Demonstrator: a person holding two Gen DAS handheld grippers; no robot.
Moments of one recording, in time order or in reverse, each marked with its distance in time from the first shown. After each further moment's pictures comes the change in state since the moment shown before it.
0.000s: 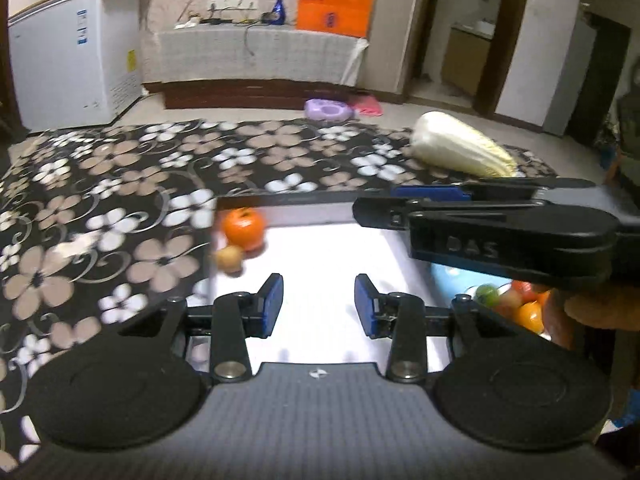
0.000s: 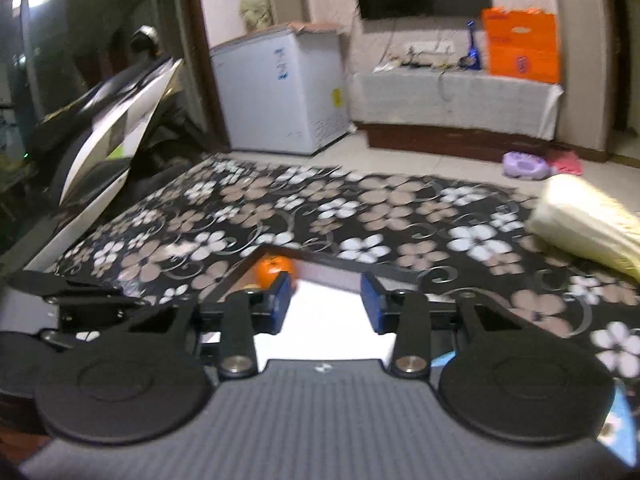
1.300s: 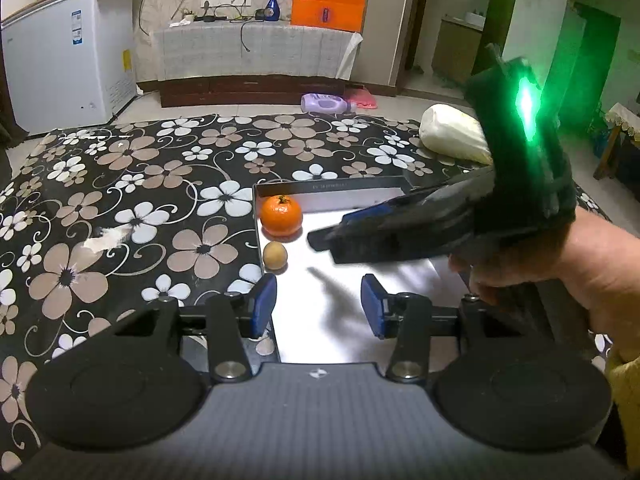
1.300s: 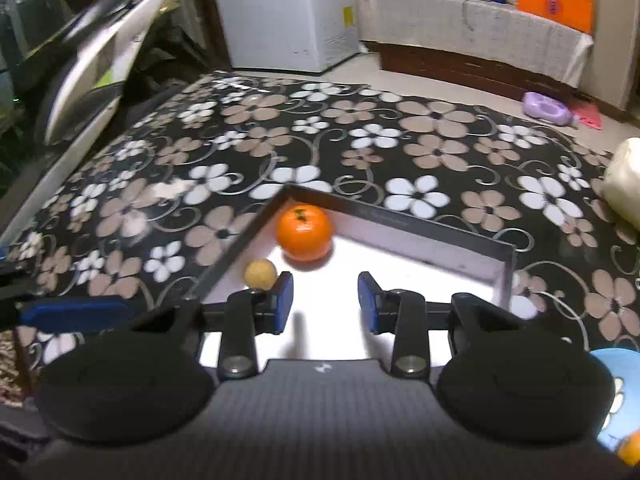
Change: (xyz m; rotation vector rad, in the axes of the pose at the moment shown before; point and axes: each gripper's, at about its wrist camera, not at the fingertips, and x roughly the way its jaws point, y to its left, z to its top) left arm -0.018 0.034 -0.008 0.036 0.018 -0.023; right arm 0.079 0.035 0.004 -0.033 0.253 -0.003
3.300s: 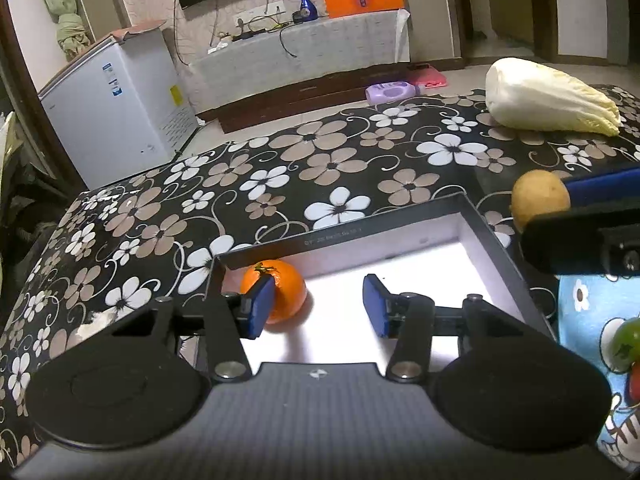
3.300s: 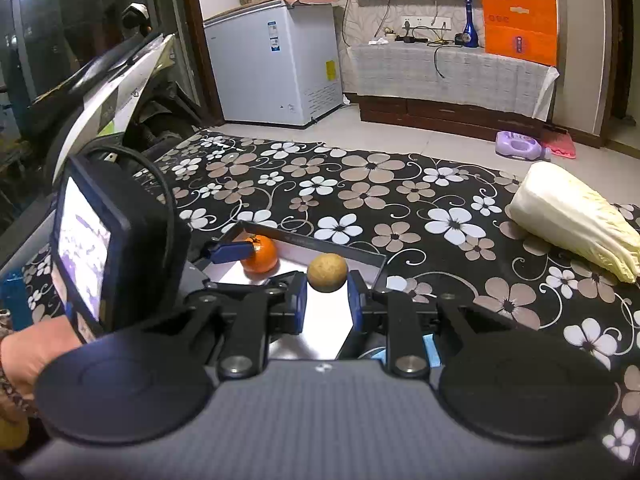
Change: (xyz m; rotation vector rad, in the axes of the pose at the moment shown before) left arm 0.143 -0.067 0.045 0.166 0.012 0.348; right arm -0.095 -0.058 -0.023 0.031 -0.169 -0.031
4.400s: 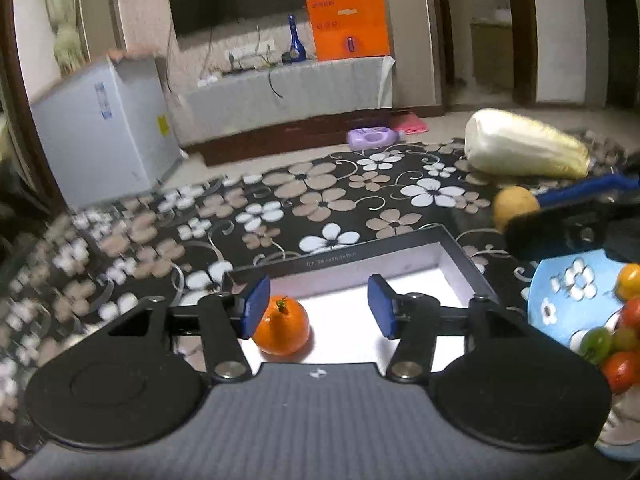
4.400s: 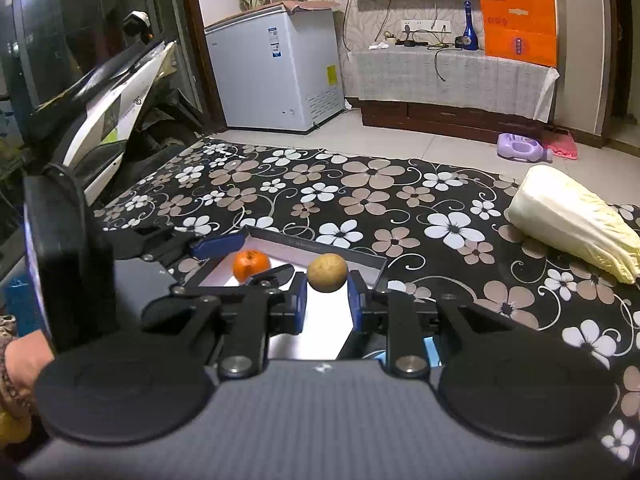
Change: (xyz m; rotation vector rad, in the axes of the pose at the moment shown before) left arm -0.028 0.029 -0.010 -0.074 -0.134 -0.130; right arm -0.006 -0.005 0.003 0.014 -0.019 0.014
